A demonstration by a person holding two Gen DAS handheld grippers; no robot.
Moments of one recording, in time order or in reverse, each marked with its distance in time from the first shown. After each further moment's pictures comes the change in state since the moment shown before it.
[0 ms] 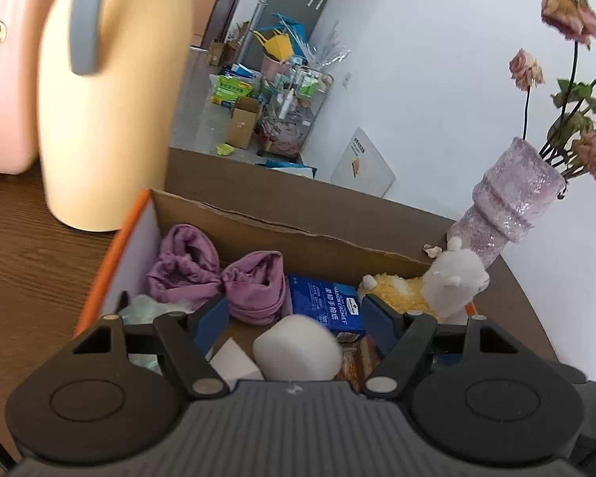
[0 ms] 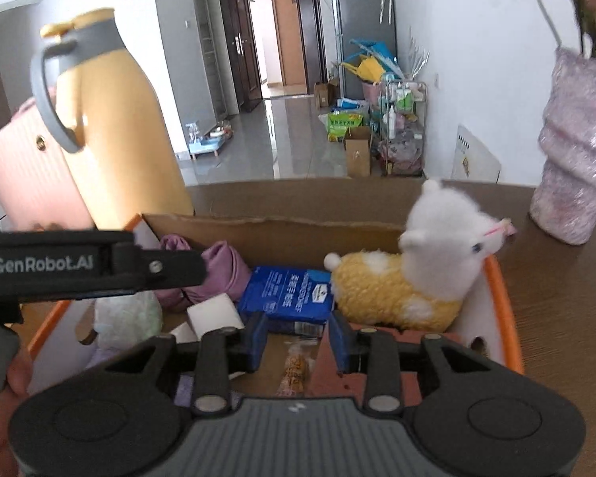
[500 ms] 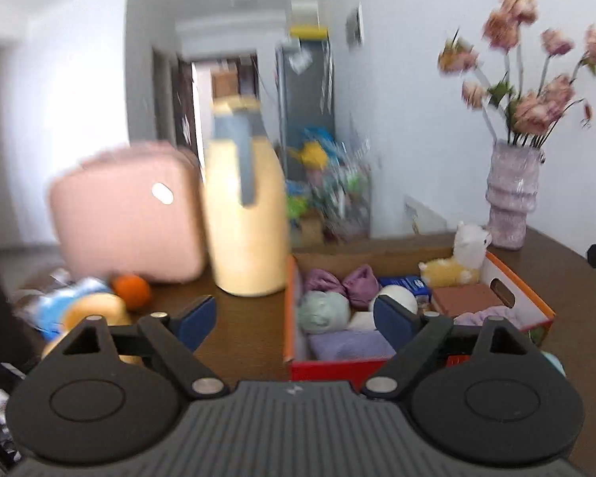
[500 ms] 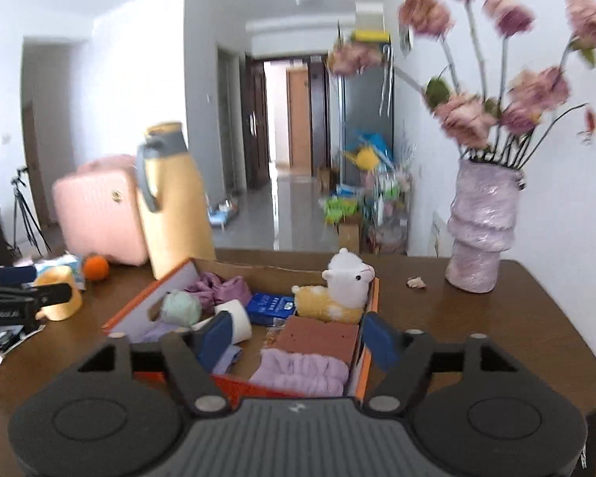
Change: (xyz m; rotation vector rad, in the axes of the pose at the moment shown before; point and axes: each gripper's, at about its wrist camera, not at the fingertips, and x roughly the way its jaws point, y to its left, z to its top) left arm -0.198 -0.006 -0.099 0.322 -0.321 0.276; right arm -0.225 -0.027 -0.084 -0.089 -0.287 -0.001
